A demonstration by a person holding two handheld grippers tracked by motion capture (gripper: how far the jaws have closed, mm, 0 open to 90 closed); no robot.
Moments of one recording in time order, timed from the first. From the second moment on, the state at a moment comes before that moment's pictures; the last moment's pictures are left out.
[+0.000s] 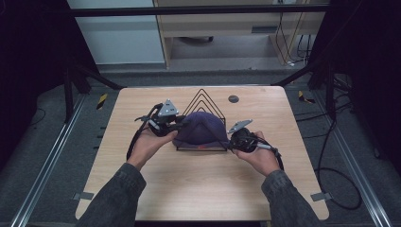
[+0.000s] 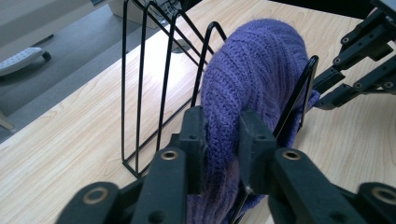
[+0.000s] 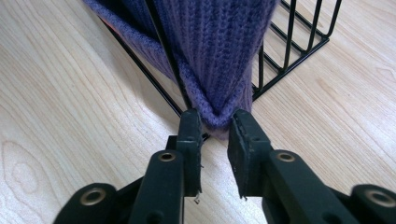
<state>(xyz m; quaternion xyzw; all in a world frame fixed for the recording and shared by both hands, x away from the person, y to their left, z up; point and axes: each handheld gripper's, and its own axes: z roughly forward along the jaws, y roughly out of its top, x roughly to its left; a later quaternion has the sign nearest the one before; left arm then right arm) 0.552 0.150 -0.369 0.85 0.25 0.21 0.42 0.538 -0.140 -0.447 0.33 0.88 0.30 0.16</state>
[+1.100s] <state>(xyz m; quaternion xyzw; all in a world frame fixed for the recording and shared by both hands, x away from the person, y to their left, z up) 0.471 0.194 -0.344 0.84 0.29 0.21 0.41 0.466 -0.135 -0.380 0.34 0.81 0.42 0.23</state>
